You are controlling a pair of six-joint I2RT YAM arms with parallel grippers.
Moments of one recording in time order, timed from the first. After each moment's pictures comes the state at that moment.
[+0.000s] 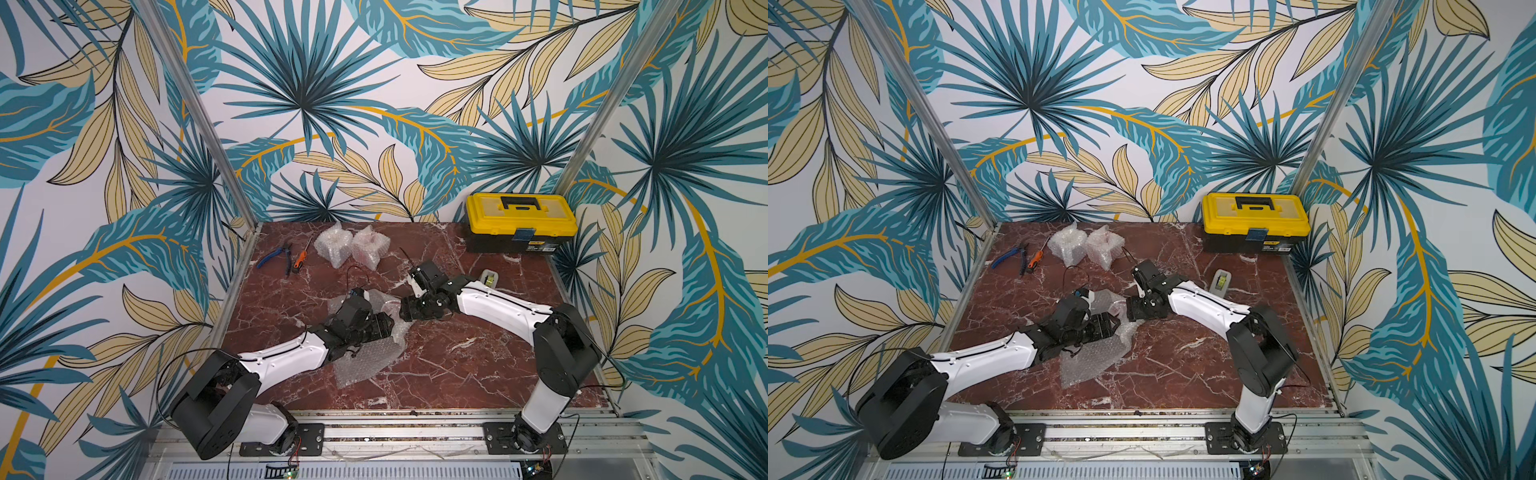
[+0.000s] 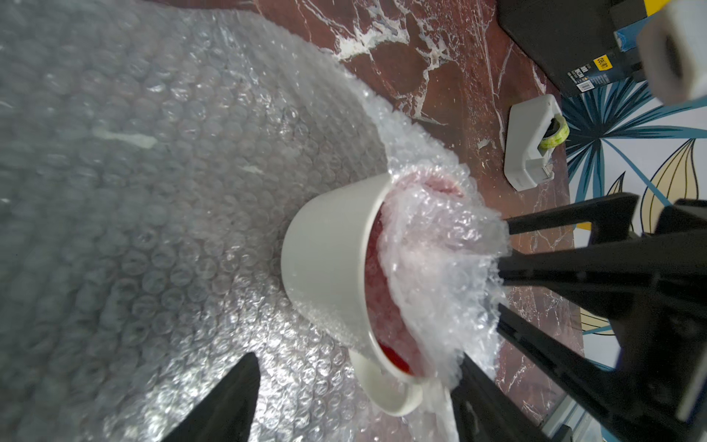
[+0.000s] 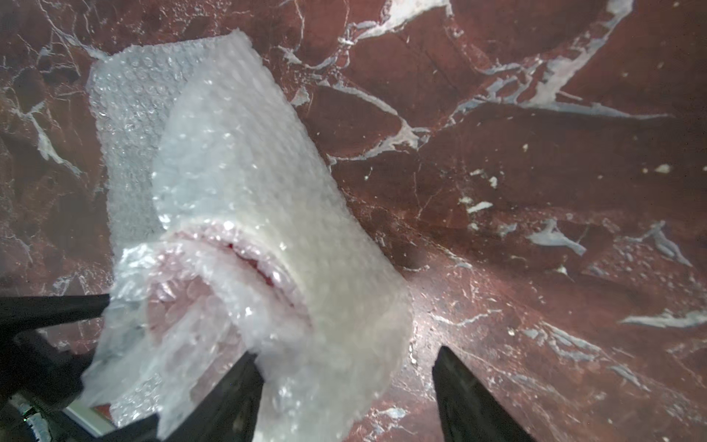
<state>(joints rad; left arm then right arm) -0.67 1.35 0.62 0.01 0.09 -0.89 0.65 1.79 1.29 -0.64 -0.09 0.46</state>
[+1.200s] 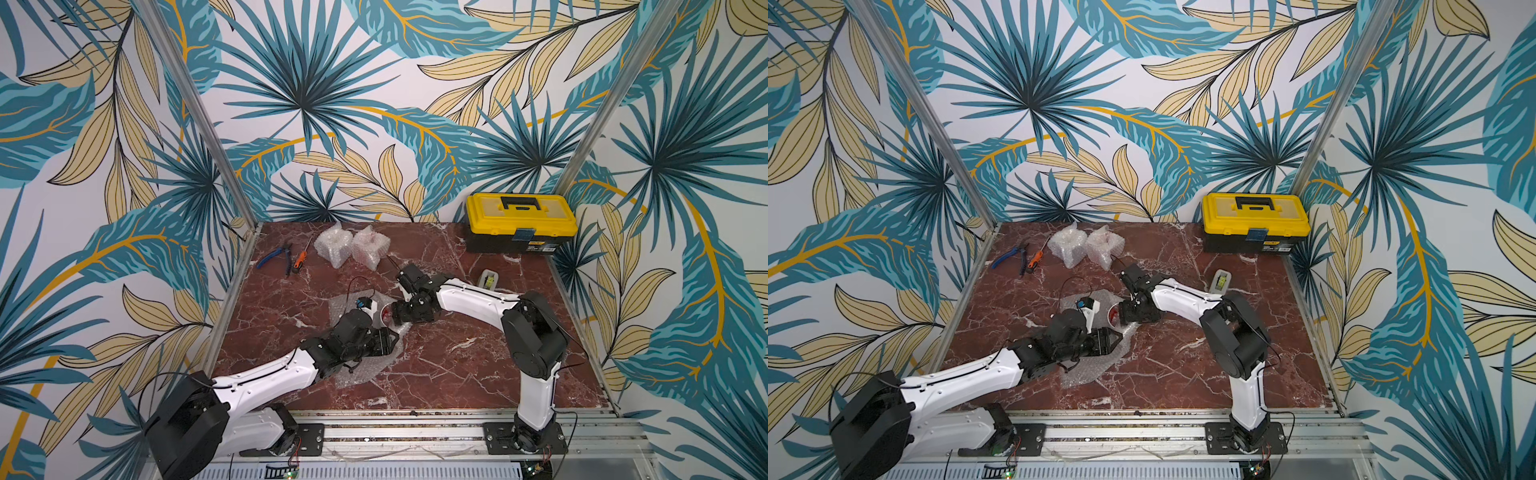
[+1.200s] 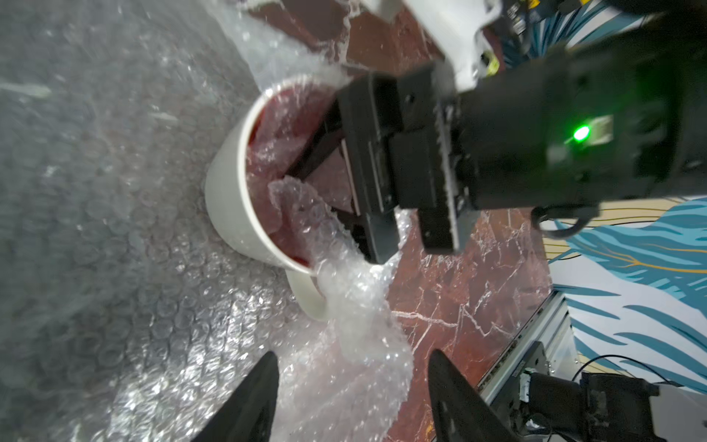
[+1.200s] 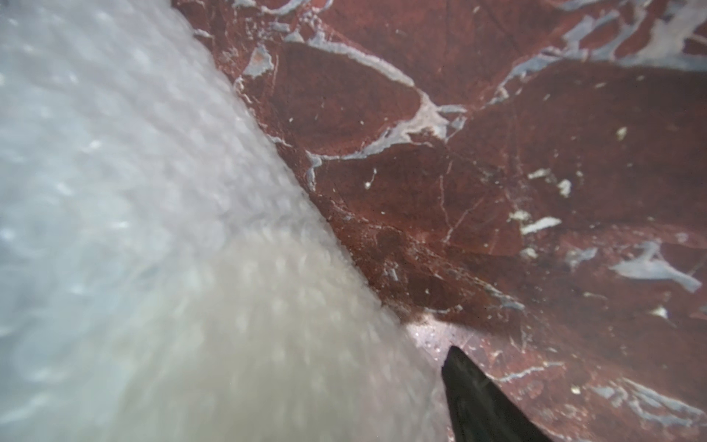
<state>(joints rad) -0.80 1.23 0.56 -0.03 0.11 -0.84 0.68 1.95 1.38 -0.68 -0.07 0.51</state>
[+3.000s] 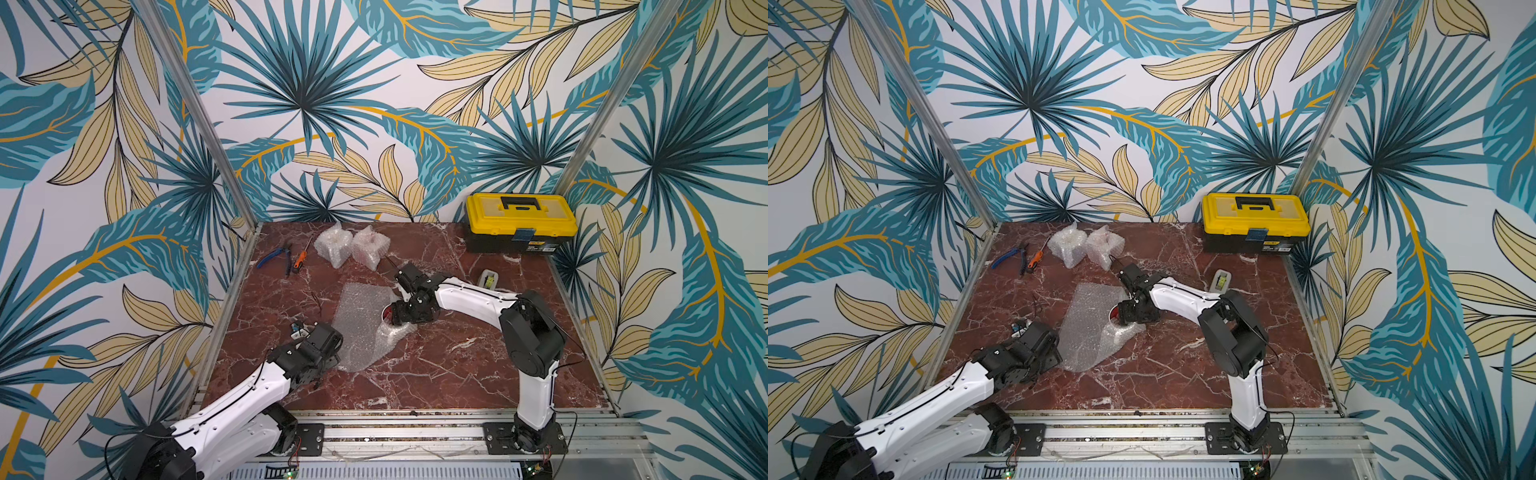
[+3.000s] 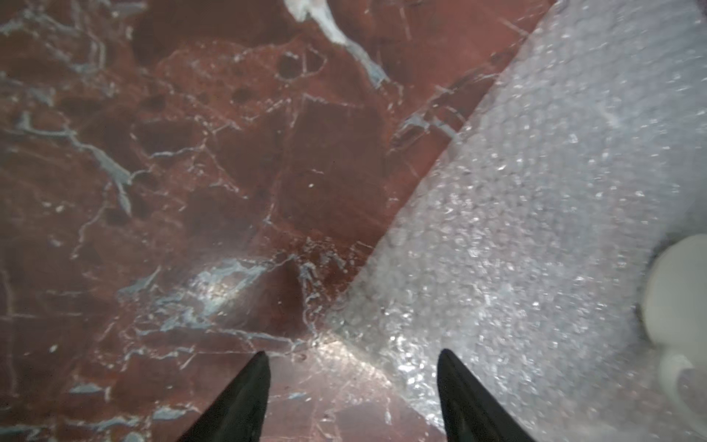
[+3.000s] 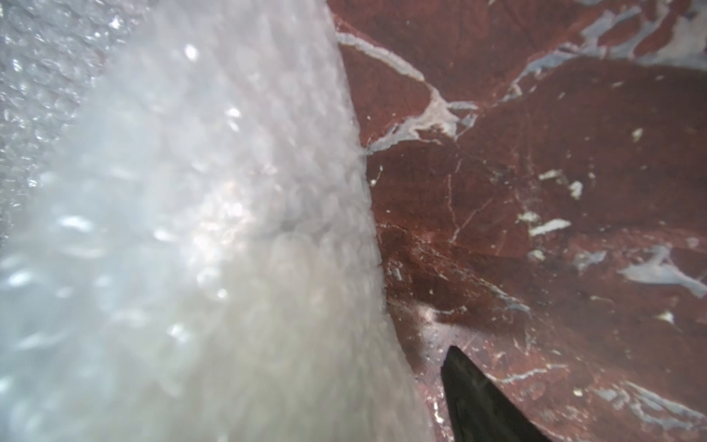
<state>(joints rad) -0.59 0.95 0.49 -0.76 -0.26 -1.15 0.68 1.97 1.40 -0.70 -0.08 0.49</state>
